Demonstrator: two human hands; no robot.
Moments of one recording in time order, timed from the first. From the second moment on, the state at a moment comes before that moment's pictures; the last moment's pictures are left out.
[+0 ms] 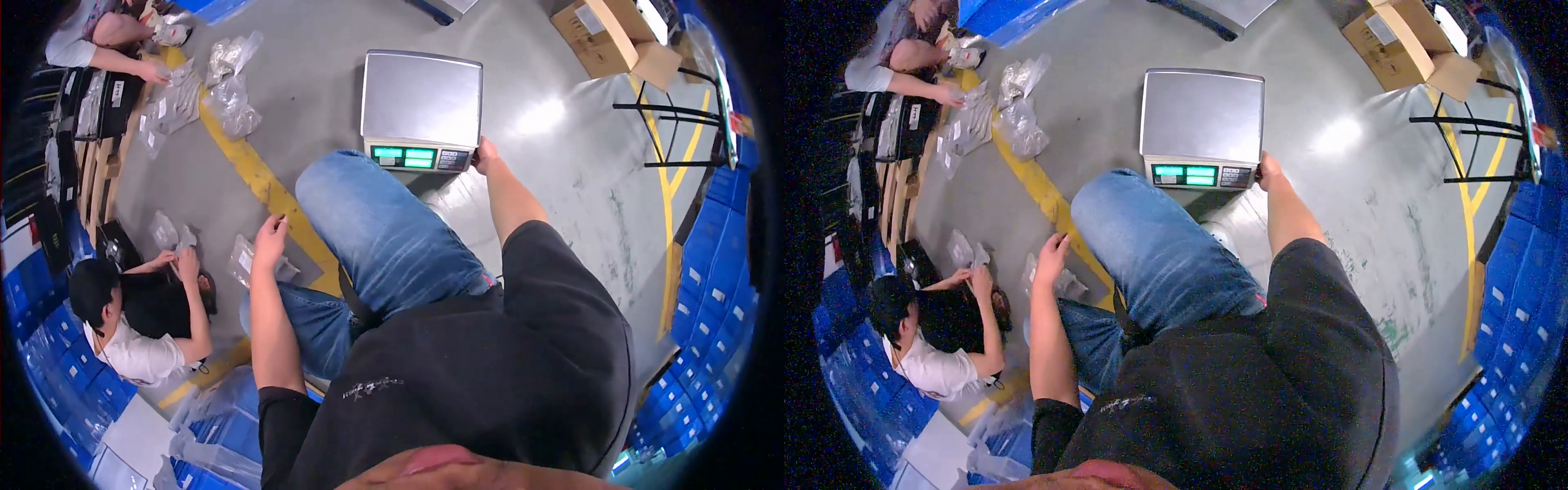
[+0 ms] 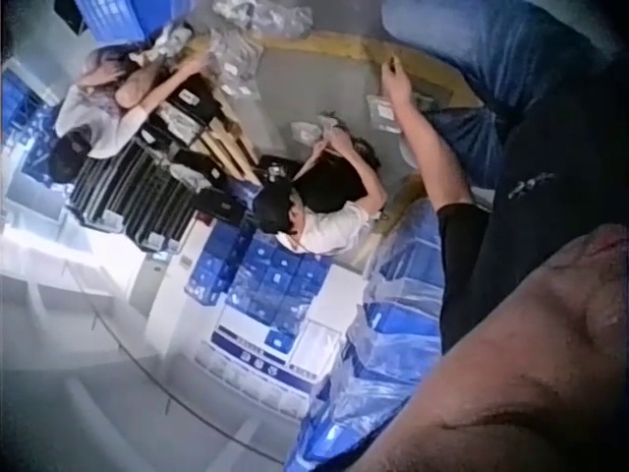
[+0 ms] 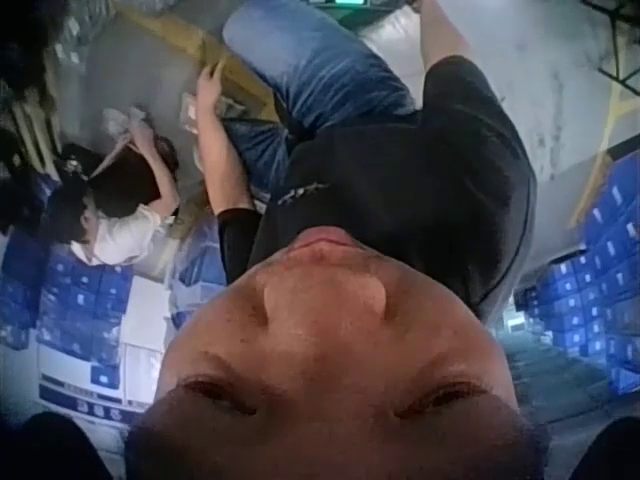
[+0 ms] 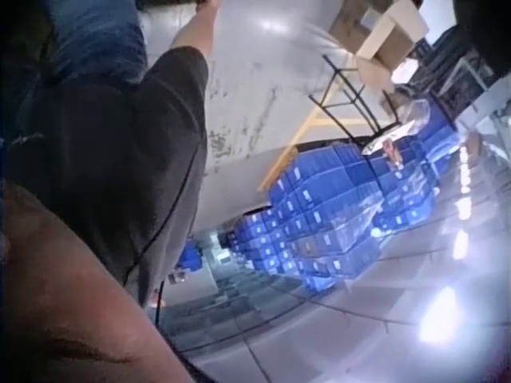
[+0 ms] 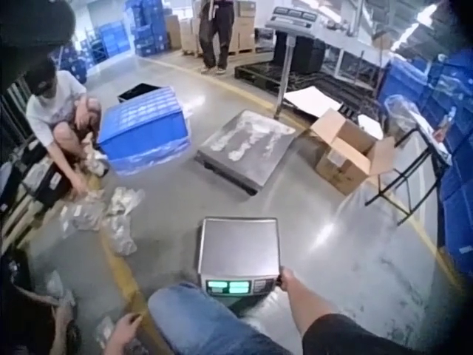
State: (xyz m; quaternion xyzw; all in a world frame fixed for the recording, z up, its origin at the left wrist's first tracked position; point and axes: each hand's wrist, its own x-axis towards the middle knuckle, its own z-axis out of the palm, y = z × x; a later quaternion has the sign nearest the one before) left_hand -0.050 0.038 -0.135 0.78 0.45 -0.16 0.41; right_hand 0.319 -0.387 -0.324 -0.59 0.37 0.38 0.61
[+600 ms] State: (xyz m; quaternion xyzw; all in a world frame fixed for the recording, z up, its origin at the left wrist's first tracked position) left_hand -0.021 0.019 -0.118 0.80 0.41 -0.18 0.39; right_hand 0.331 -0.385 -0.328 -0.51 0.40 0.33 0.69
